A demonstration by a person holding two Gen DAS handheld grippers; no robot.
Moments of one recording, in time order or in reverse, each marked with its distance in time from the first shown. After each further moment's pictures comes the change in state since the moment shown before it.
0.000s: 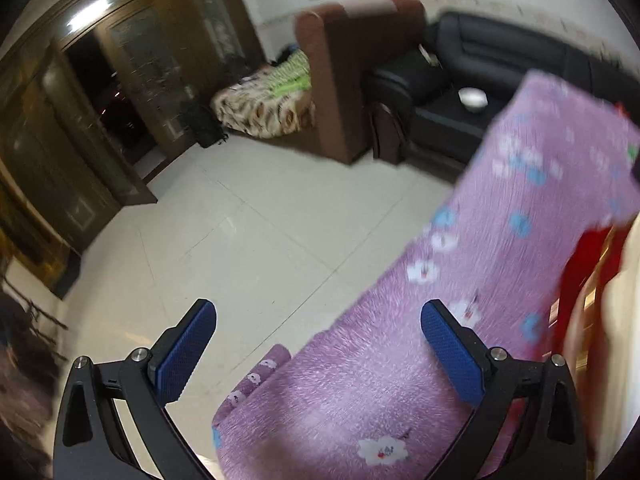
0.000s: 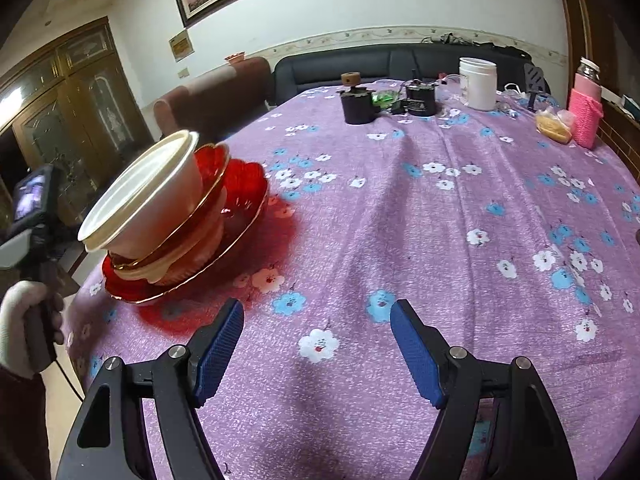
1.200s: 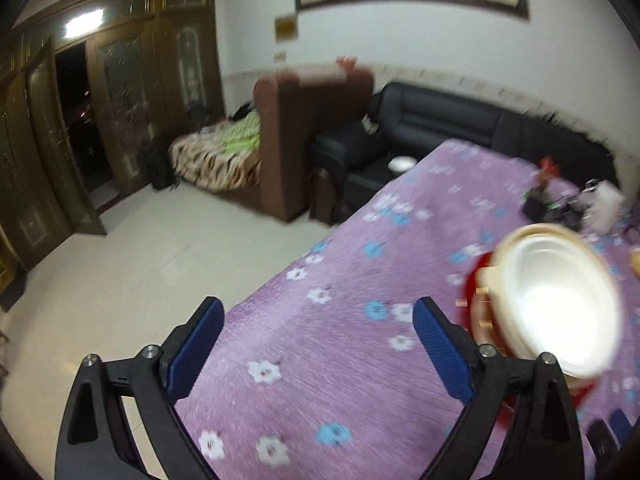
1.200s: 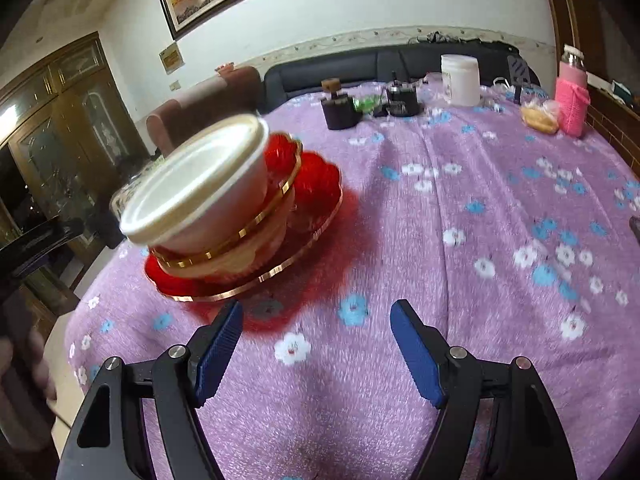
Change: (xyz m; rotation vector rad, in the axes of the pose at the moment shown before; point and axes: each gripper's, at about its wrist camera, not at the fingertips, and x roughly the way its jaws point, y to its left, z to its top) left arm -0.140 -0.013 -0.047 -0.089 -0.293 -0.265; right arm -0.012 -0.022 0.005 0.052 -0.039 -0.005
